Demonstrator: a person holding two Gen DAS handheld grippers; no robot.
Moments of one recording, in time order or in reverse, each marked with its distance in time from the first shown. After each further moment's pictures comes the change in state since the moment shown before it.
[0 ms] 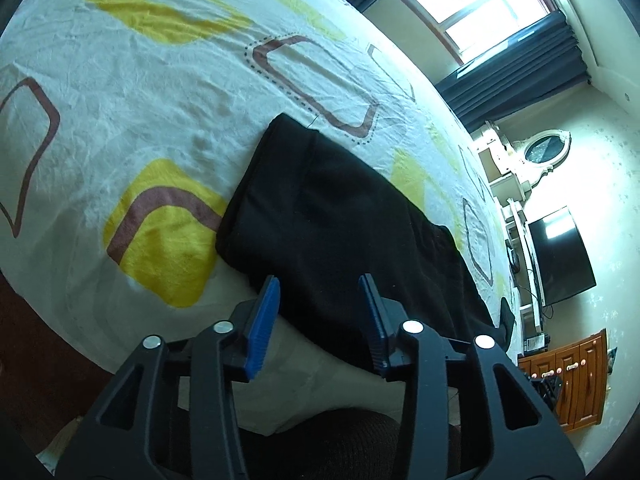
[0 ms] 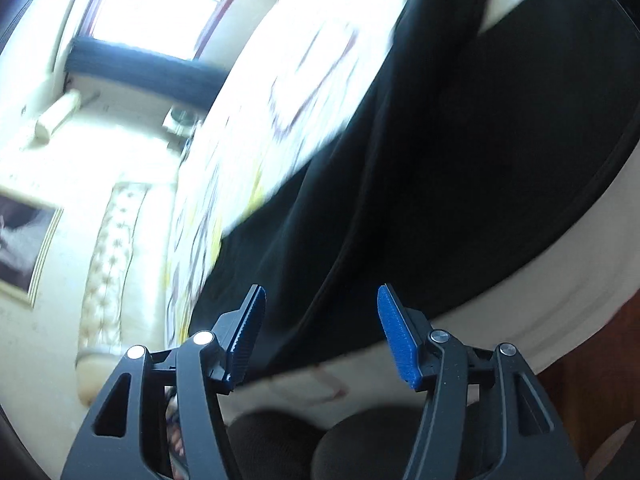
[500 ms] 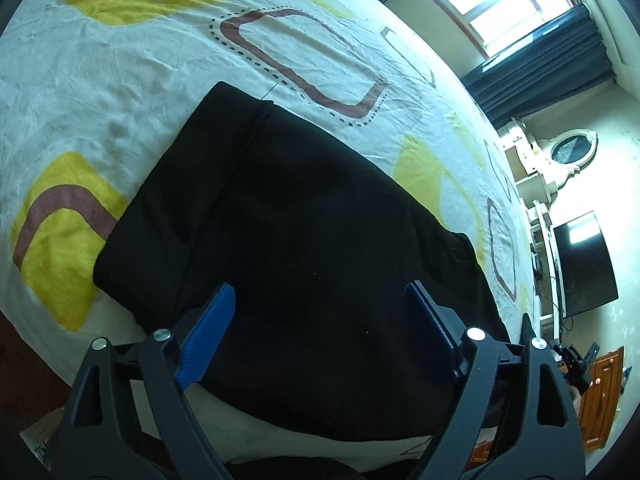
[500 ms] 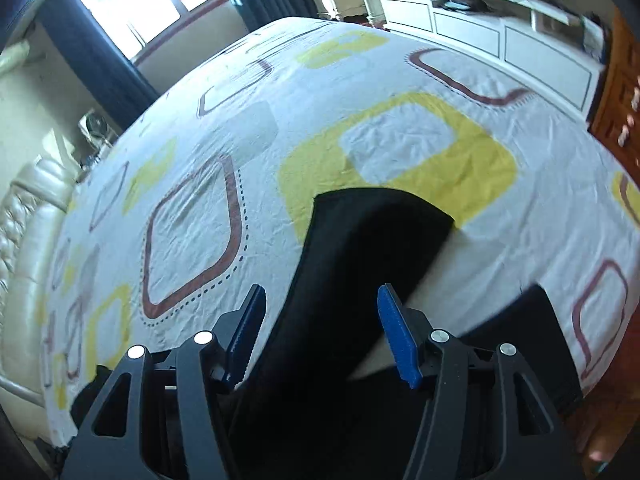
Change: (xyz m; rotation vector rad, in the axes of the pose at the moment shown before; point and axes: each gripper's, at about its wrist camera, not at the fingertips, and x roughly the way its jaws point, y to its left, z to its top) left arm 0.081 -0.047 0.005 -0.039 0.027 0.109; right arm 0.017 0.038 0.211 -0.279 -0.150 -0.502
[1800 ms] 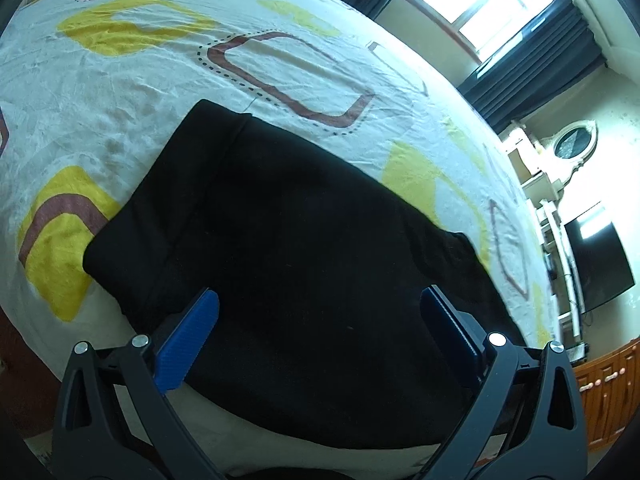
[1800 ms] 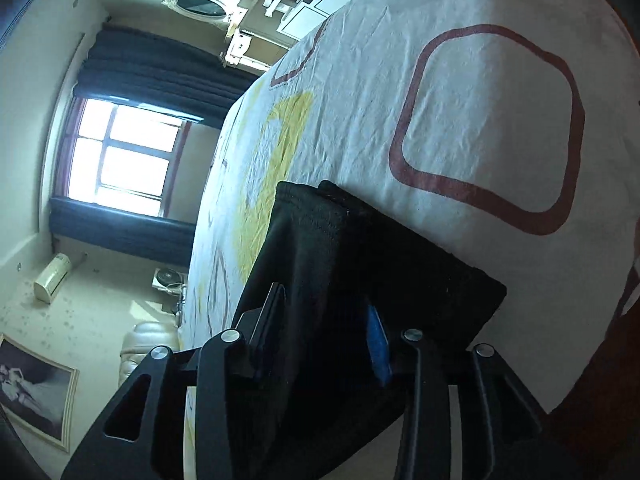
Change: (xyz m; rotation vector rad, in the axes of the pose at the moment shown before) left arm -0.018 -0.025 -0.024 0.051 -0.097 -0.001; right arm -0.012 -0.230 -0.130 0.689 -0.154 0.439
